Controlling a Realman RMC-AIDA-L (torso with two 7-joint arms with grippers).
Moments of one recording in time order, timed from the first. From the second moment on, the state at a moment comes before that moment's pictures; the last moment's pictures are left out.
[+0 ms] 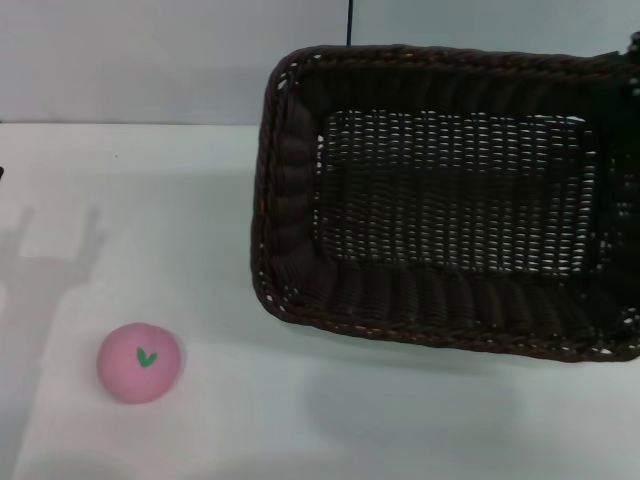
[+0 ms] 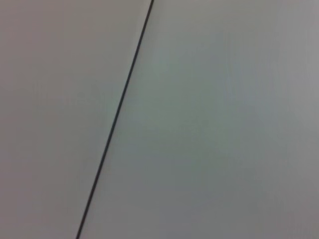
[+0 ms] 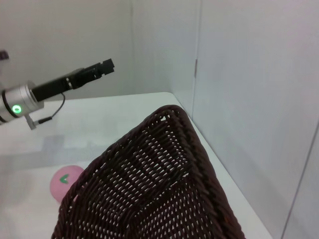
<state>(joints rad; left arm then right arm) -0.20 -2.07 -0.18 -0.21 1.66 1.74 -0.32 0.73 1.80 -0.67 -0.92 -2.09 -1.88 1.52</state>
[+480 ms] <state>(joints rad) -0.17 -2.07 -0.14 -0.22 1.66 1.78 -0.34 0.78 1.84 -0.76 -0.75 -2.14 -1.66 1.36</state>
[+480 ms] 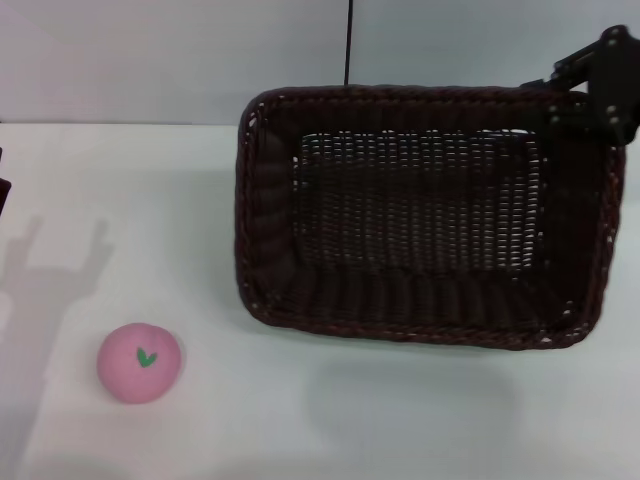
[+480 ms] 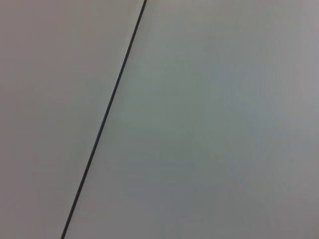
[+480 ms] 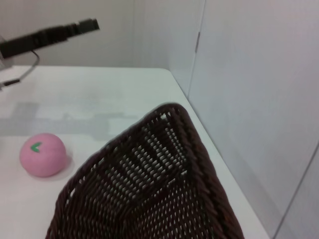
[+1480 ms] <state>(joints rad) -0.17 -2.07 -0.09 -0.22 1.66 1.77 -0.34 0.74 1.93 -0.72 -0.86 -1.94 -1.38 1.19</state>
